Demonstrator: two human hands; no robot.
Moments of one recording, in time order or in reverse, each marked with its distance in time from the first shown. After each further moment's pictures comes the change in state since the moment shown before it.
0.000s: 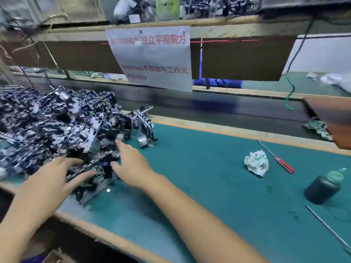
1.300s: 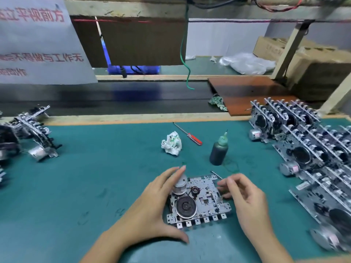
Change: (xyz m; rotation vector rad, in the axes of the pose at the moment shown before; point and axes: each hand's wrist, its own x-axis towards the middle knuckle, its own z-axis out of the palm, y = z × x) left_hand -0.065 0.282 0.102 -0.720 -0.517 1.005; right_hand -0.320 0.149 -0.110 0.298 1.070 0.443
